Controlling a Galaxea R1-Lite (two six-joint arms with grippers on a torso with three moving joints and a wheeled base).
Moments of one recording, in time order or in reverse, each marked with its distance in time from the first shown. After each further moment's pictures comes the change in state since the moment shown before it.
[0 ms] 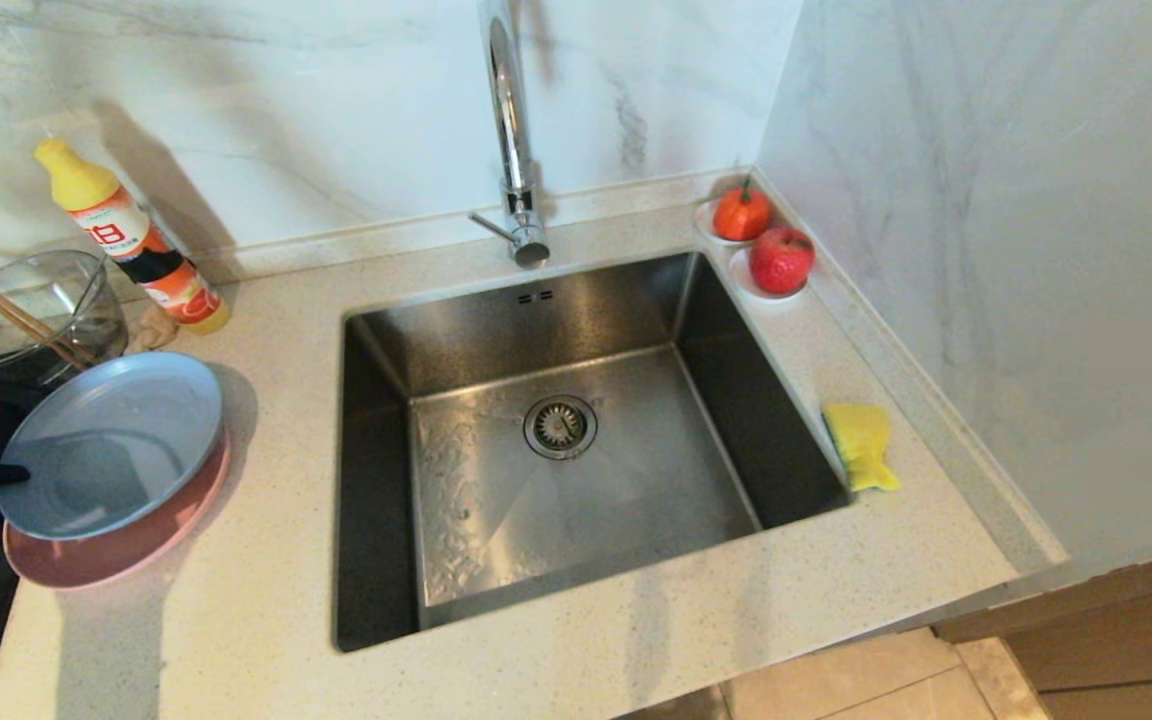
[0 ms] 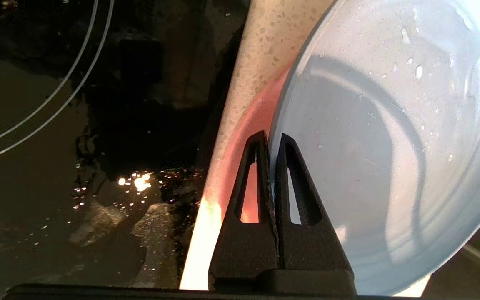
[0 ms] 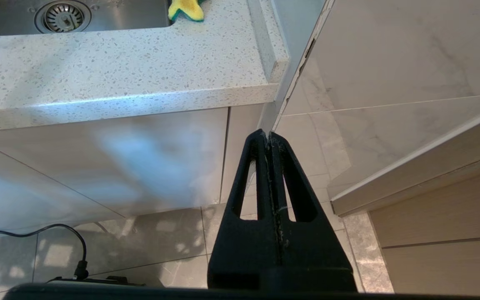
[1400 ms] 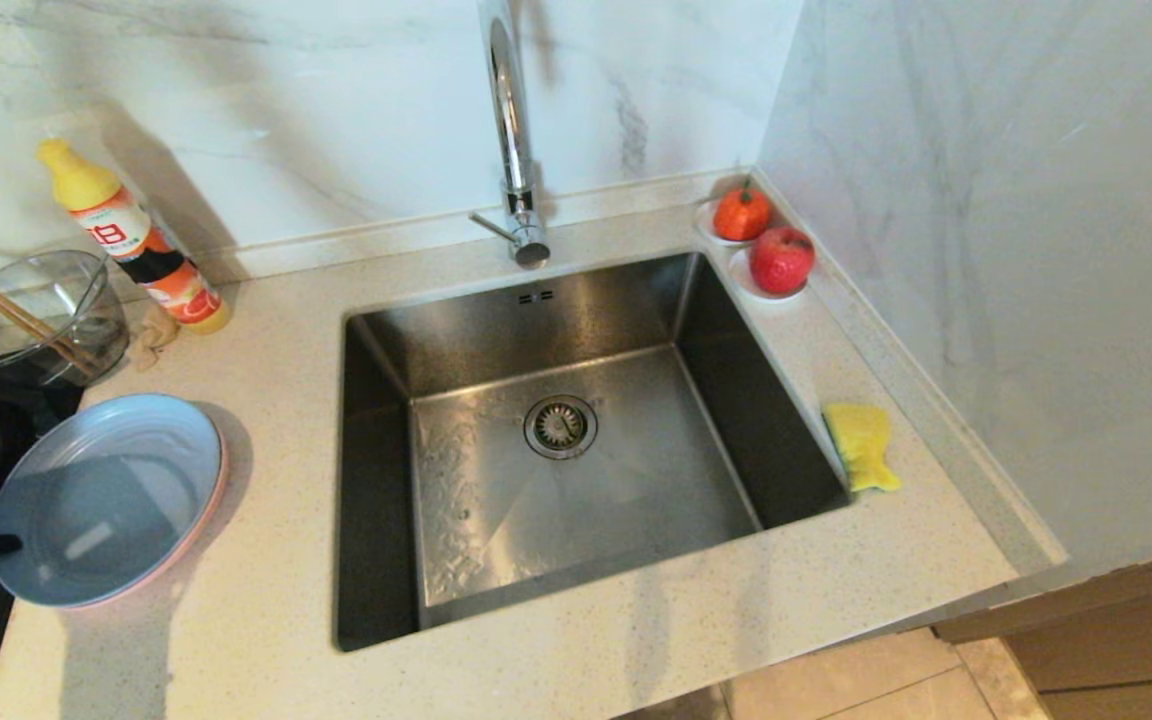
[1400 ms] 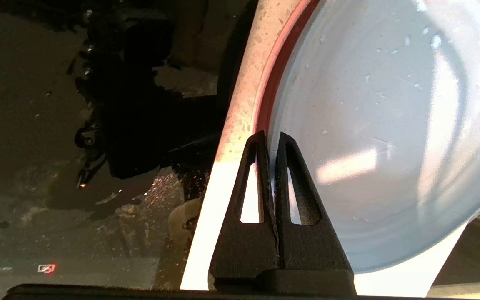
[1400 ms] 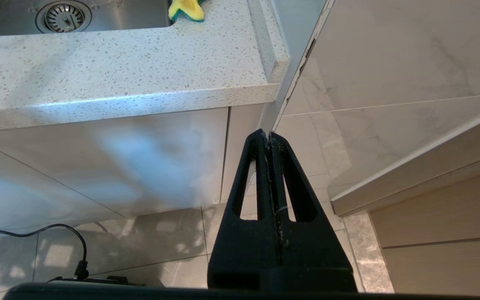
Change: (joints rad) left arm 0.065 -0.079 0.245 -0.029 0.000 0.122; right arm 0.000 0.000 0.000 0.000 0.000 0.000
